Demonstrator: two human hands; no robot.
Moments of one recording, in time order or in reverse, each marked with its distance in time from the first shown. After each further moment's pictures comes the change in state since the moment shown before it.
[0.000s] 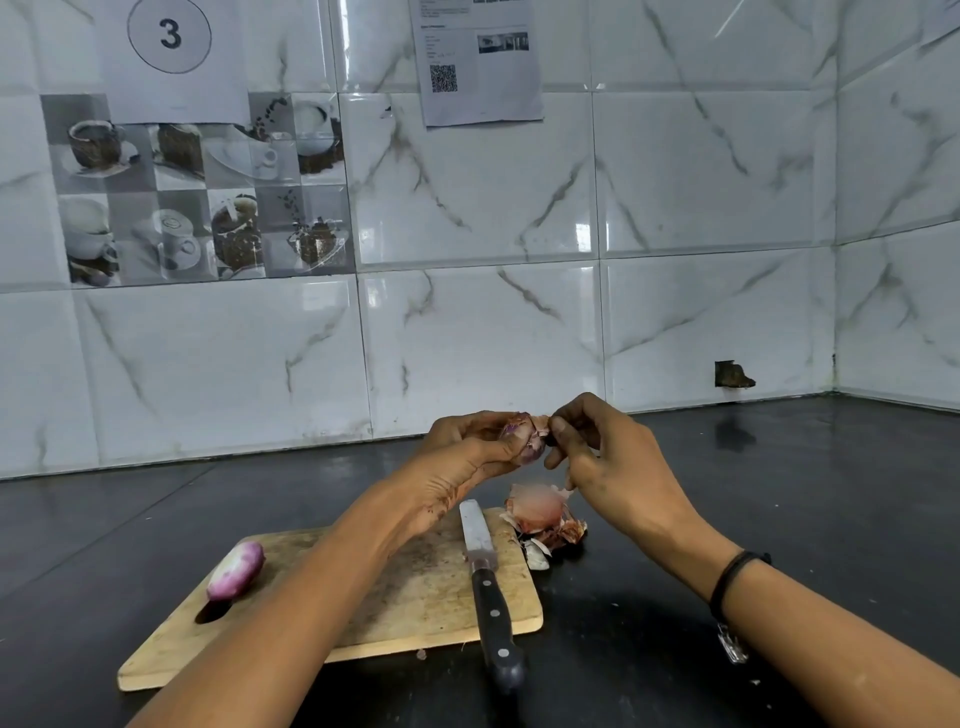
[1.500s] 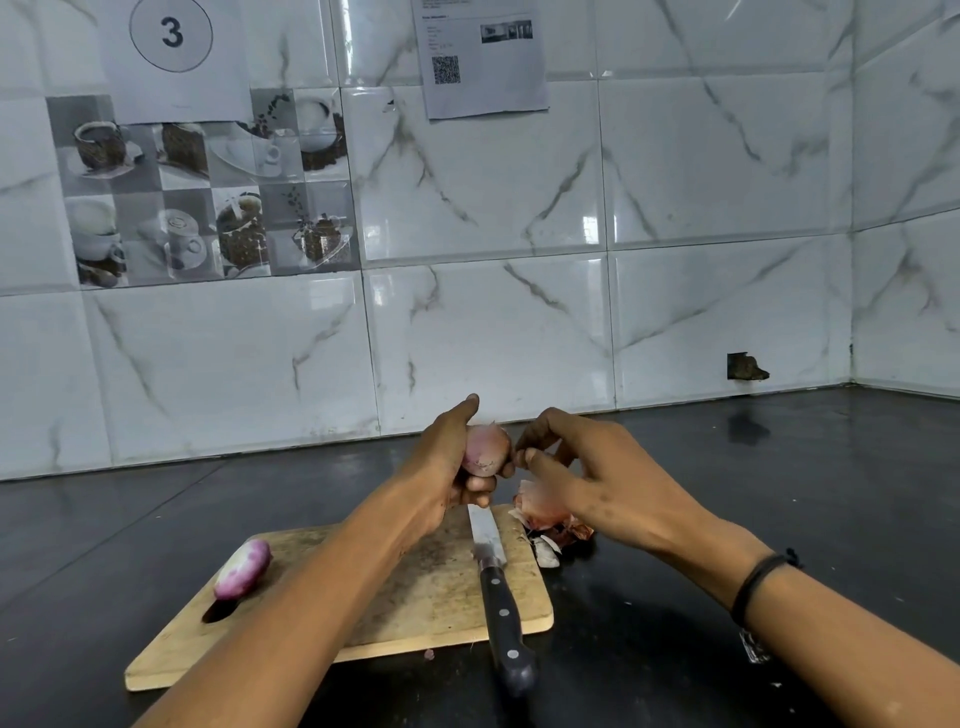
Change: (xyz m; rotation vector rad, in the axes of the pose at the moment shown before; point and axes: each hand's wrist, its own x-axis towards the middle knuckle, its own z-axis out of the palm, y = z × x) left_hand -0.004 0.008 -0.002 0.120 0.188 -0.235; right_hand -0.003 -0.006 0.001 -0.201 -0.275 -0.194
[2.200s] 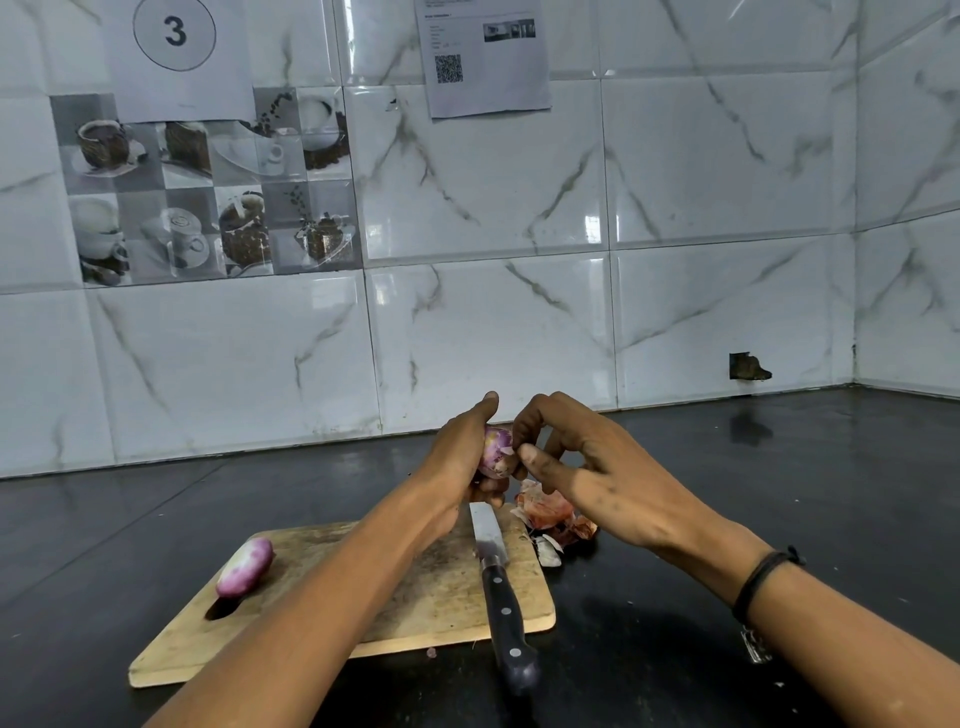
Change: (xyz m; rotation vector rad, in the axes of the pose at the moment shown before) left_hand 0.001 -0.003 0.012 0.076 0.043 0.062; right_hand 0.000 -0.007 -0.003 0.112 -0.024 -0.121
